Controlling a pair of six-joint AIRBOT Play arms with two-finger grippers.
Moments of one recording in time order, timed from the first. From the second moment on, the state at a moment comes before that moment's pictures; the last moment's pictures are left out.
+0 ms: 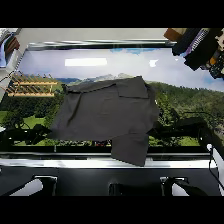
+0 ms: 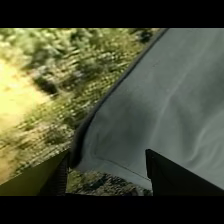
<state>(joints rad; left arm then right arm) 0.57 -1.24 0.62 0.95 -1.05 -1.26 -0.22 -1.22 0.61 2.41 -1.12 -1.82</state>
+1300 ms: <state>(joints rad) 0.48 -0.67 1.73 1.31 -1.00 -1.69 -0.21 -0.81 1.99 2.39 -1.19 -1.52</state>
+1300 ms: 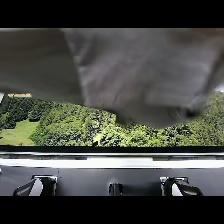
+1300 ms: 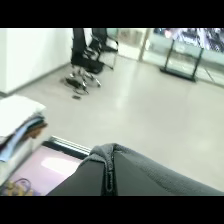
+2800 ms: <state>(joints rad) 0.09 -2.00 1.92 1.37 -1.04 -1.52 -0.08 -1.77 1.62 2.07 -0.95 -1.54</state>
